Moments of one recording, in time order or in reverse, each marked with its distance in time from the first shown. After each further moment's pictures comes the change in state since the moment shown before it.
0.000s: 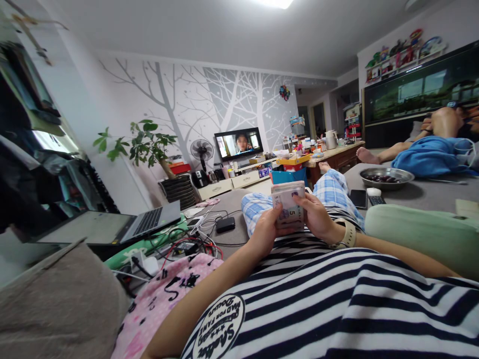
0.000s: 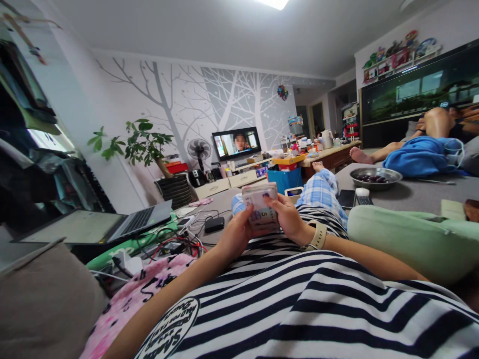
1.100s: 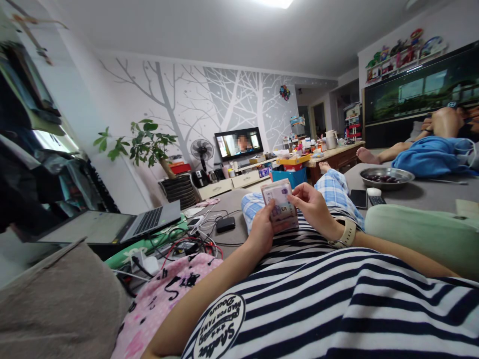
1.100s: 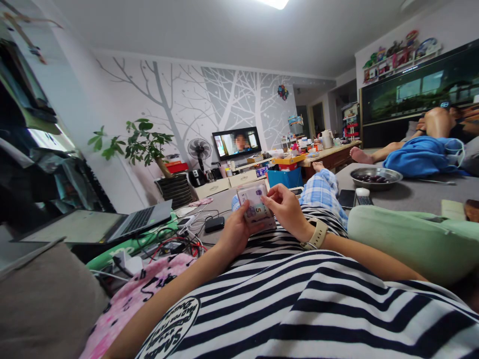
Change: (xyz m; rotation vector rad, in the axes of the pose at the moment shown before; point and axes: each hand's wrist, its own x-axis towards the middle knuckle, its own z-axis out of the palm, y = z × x) left_hand 0.012 -0.004 -0.006 -0.043 0.244 0.041; right_hand 0.008 -0.002 -0.012 -0.537 0.103 -0.306
